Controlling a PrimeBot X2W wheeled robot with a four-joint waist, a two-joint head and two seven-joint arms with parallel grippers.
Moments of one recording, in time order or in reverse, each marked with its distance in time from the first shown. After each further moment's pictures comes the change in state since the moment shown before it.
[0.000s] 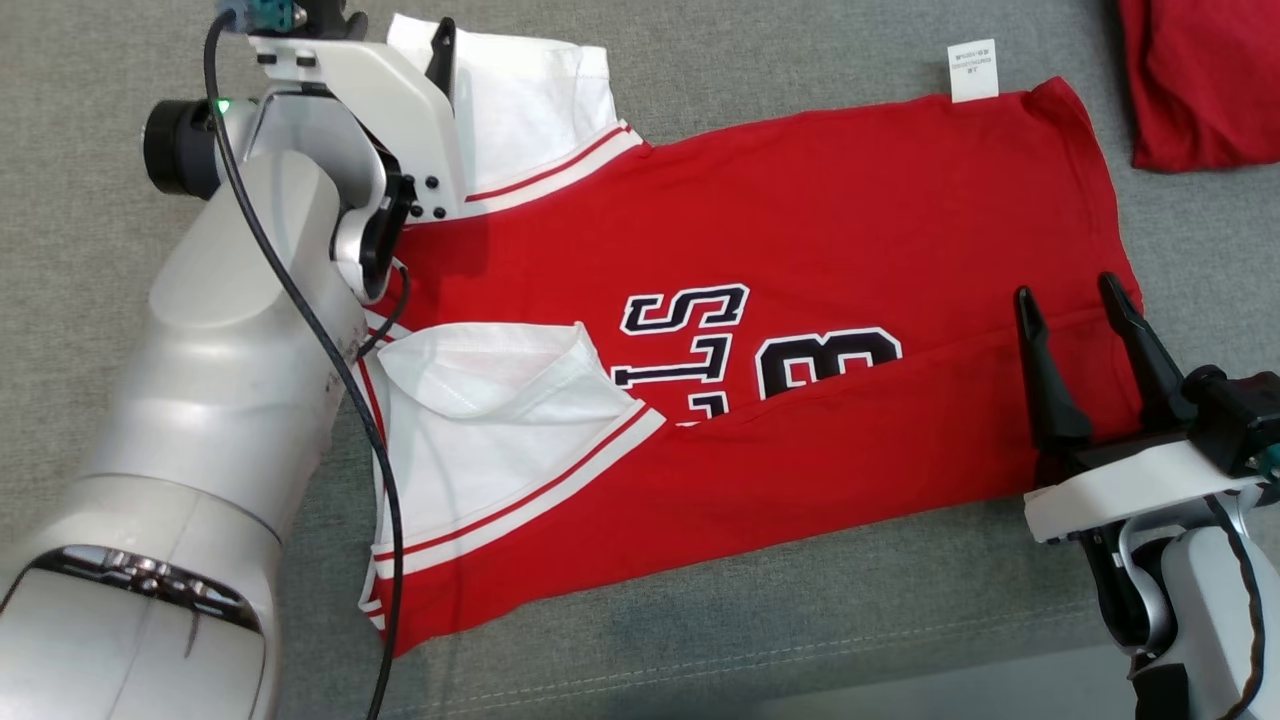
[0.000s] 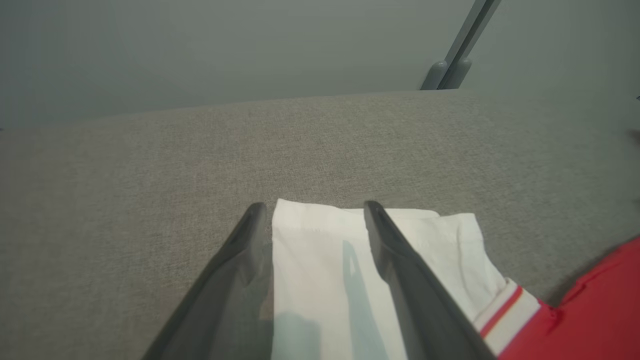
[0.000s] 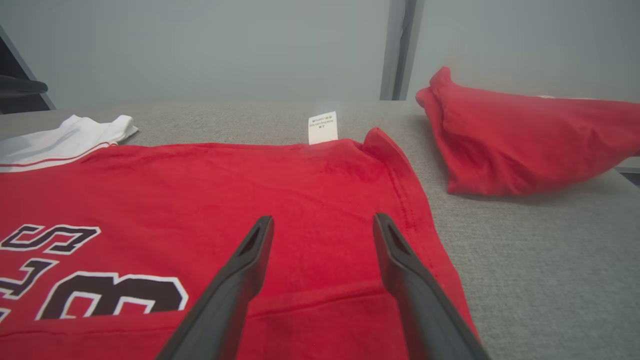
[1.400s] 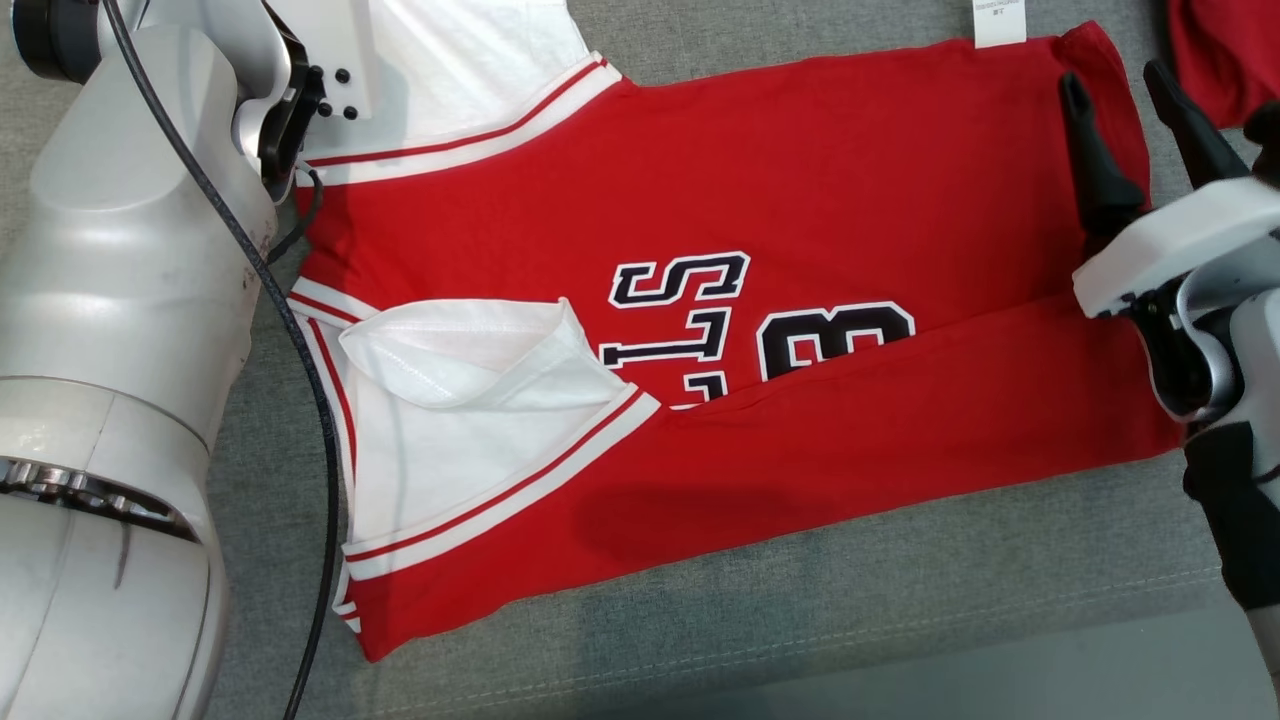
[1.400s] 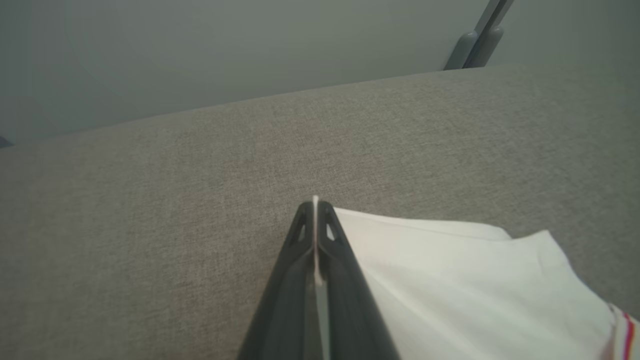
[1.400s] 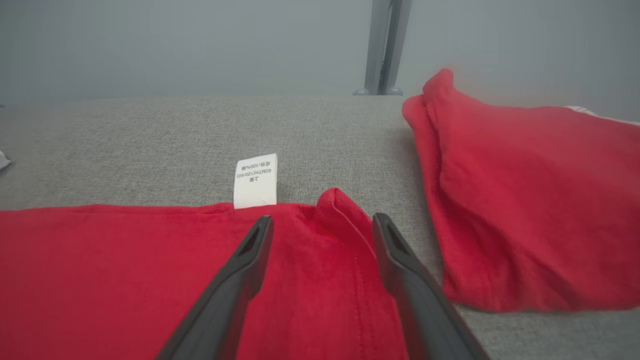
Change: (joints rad) left arm -0.245 0.031 -0.055 0.238 0.026 -0.082 0.021; right arm -0.433 -0.087 0.095 0.281 0.150 0.000 0.153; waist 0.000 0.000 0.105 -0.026
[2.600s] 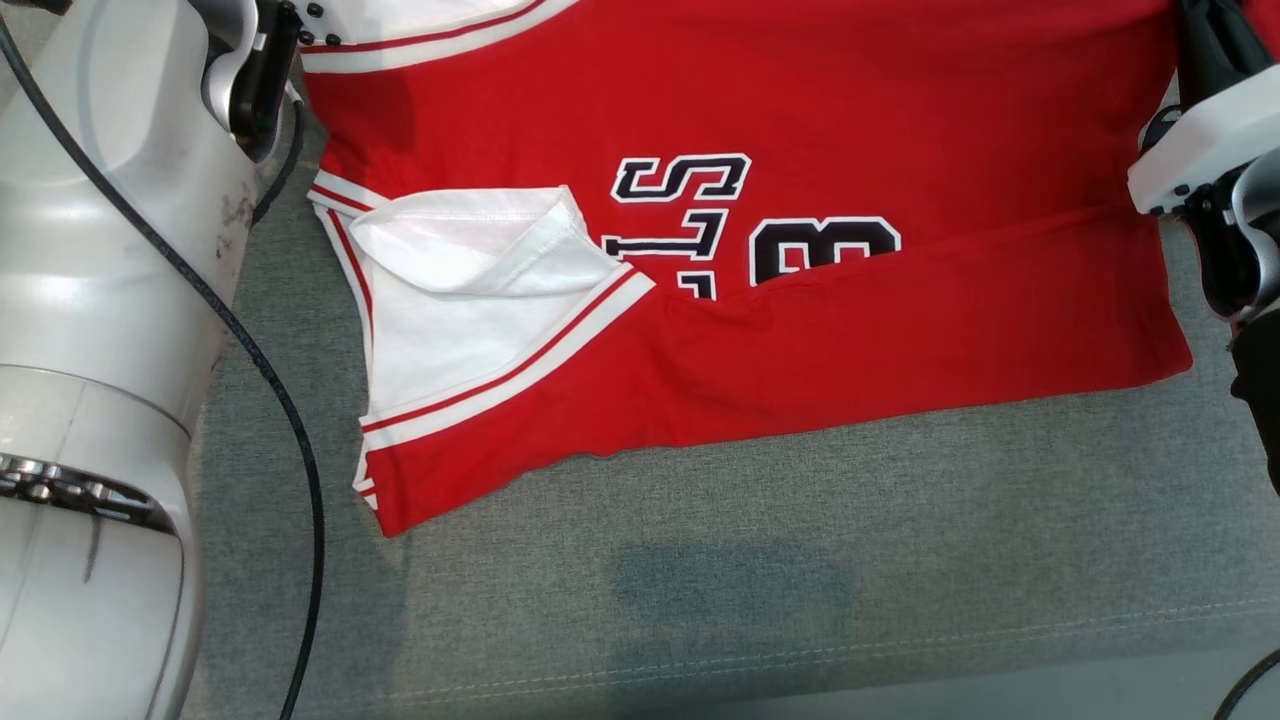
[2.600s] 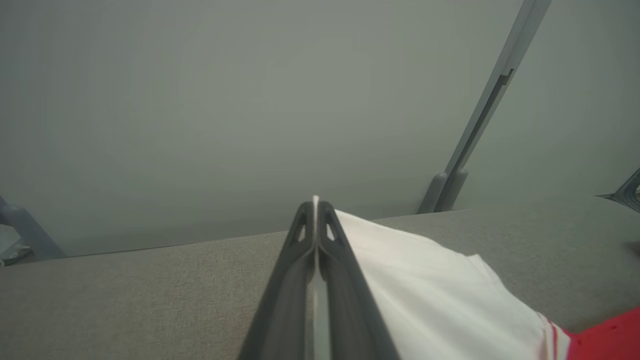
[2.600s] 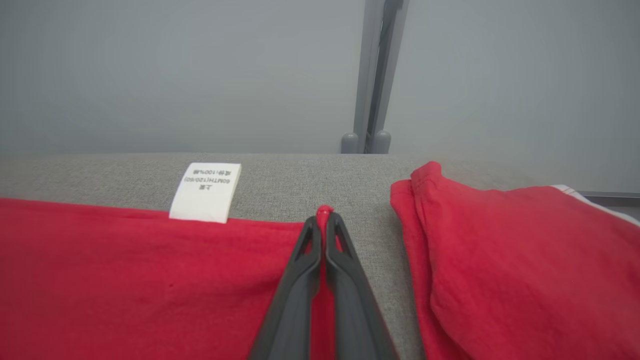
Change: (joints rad) left arm -0.018 0.022 0.020 -0.072 -0.065 -0.046 -0.265; right arm -0.298 -0.030 0.102 0.390 0.045 0.000 -0.109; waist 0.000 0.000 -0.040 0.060
